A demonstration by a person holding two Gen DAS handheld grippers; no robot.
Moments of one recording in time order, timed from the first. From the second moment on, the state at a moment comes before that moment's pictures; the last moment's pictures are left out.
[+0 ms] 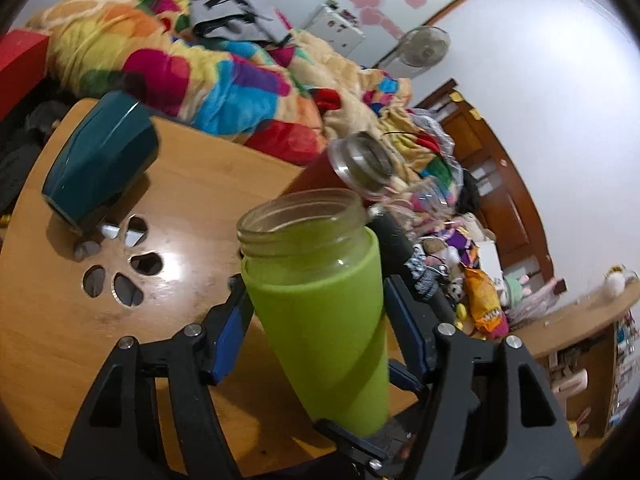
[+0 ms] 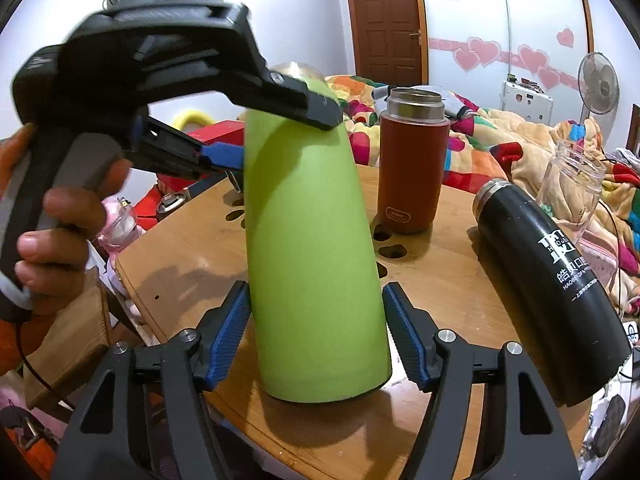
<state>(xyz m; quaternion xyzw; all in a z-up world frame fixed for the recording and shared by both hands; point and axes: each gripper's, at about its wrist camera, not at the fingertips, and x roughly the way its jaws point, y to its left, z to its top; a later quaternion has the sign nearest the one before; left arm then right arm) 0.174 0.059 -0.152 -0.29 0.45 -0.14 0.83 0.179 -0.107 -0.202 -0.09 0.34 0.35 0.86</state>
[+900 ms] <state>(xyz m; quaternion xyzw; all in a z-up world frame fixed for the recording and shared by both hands) 0.165 0.031 -0.172 -0.16 0.47 -0.06 0.87 0.174 -0.114 -0.211 -0.07 0.36 0.36 0.86</state>
